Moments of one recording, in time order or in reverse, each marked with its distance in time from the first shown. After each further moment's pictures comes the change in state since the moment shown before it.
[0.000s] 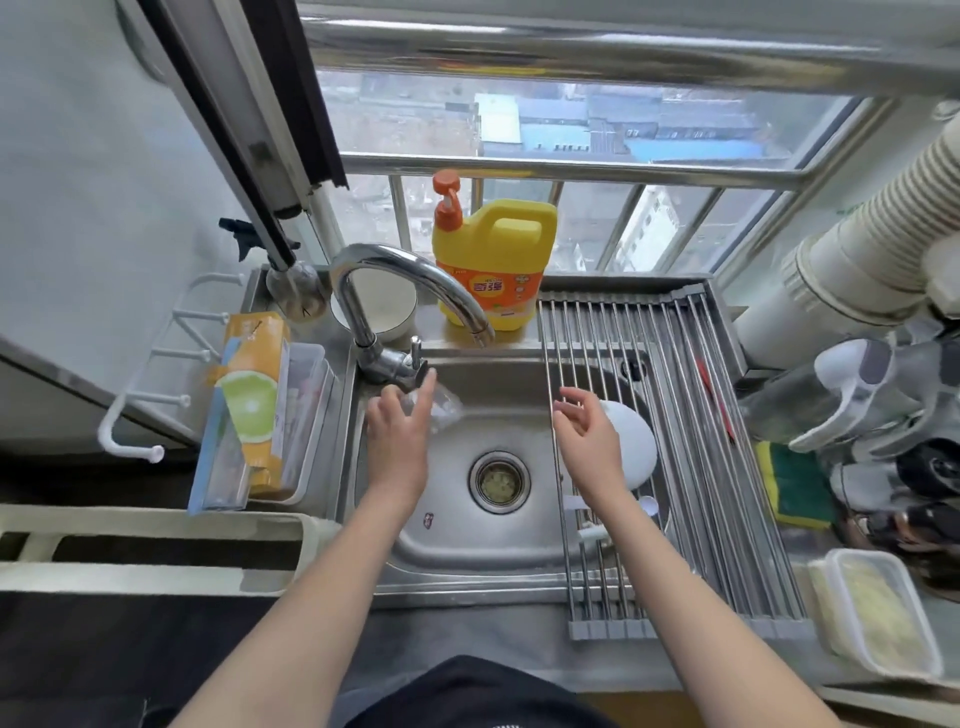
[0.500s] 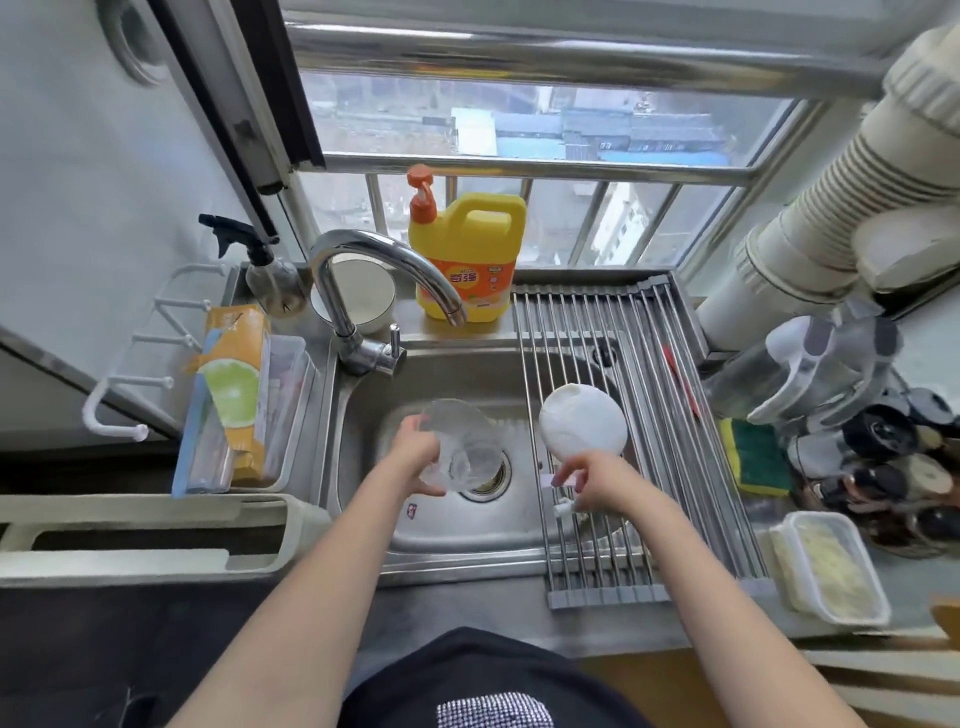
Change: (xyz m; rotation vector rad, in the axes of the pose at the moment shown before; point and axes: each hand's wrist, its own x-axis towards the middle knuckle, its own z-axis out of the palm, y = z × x) left_hand -0.011 0.044 -0.018 -0.948 -0.653 -0.913; right_hand -0.032 0.017 -0.055 -0.811 -0.441 0.219
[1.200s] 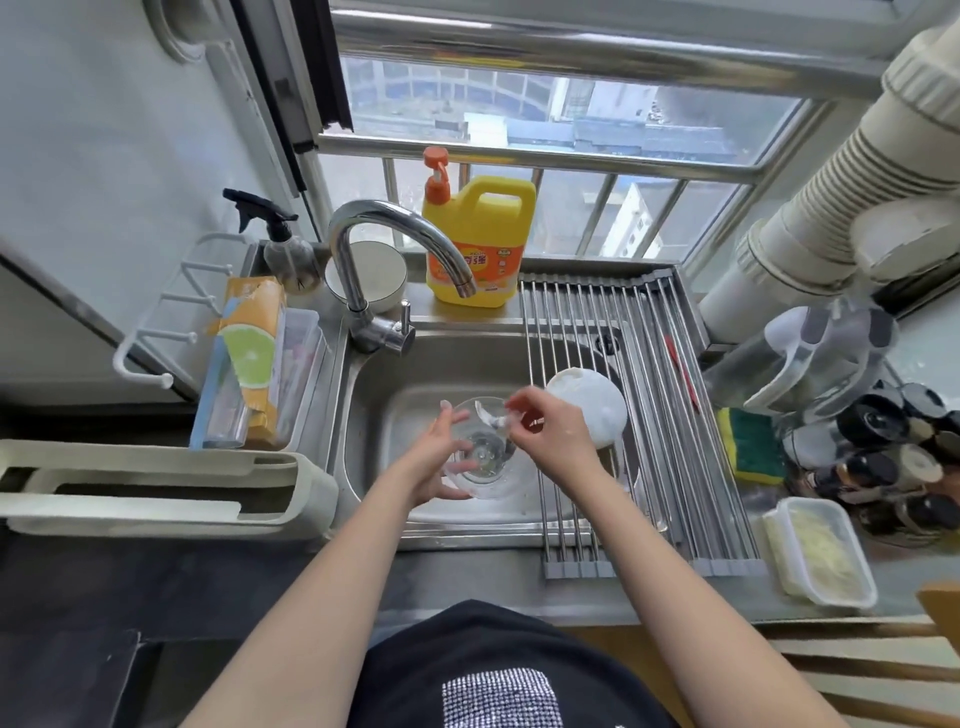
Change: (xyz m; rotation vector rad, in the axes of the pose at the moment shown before) left_hand -0.031 -0.033 0.005 -0.114 -0.297 0.021; right_hand -0.012 -0.048 0.028 0.331 0.472 -0.489
